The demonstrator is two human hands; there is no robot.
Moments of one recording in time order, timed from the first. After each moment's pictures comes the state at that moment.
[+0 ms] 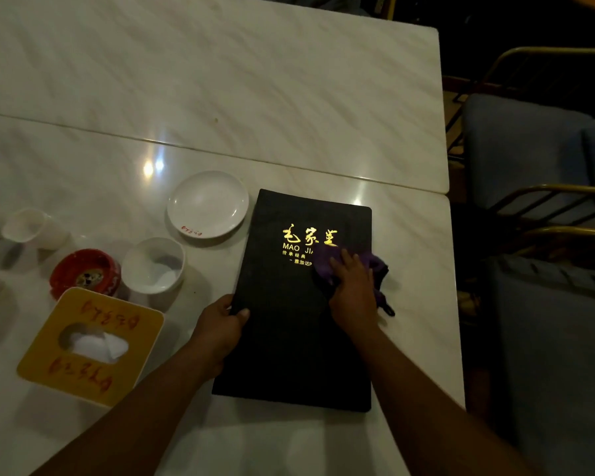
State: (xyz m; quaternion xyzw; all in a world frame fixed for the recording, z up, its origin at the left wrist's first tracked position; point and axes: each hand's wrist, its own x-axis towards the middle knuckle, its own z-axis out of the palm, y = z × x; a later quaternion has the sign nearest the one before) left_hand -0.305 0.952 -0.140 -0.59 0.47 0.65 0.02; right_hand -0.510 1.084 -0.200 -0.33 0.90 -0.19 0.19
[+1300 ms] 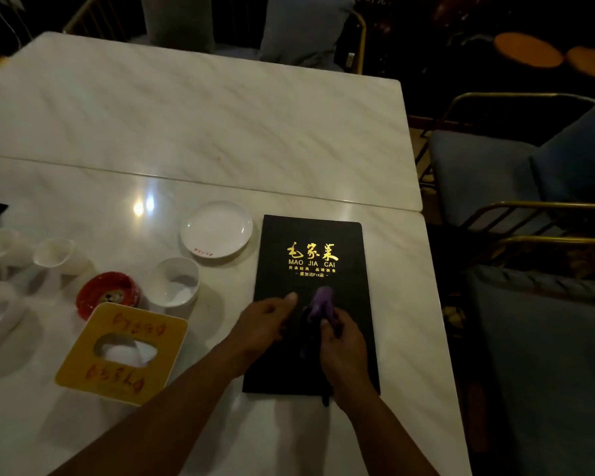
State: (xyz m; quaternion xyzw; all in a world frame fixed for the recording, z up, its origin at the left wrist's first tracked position) left_hand -0.309 0.977 -0.074 -0.41 0.63 0.66 0.06; right_hand -0.380 1.113 -0.103 -0.01 0.81 -0.50 0.32
